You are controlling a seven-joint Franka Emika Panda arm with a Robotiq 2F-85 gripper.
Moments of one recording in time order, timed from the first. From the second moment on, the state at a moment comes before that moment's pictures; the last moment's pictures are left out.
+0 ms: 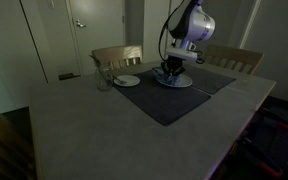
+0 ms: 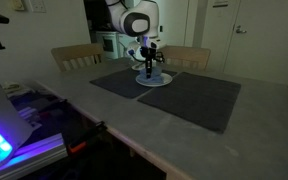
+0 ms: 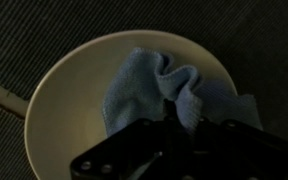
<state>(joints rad) 0.01 0.55 -0.04 -2.12 0.35 2.78 0.53</state>
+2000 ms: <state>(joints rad) -0.06 0.58 -0.09 -1.98 0.35 2.39 0.53</state>
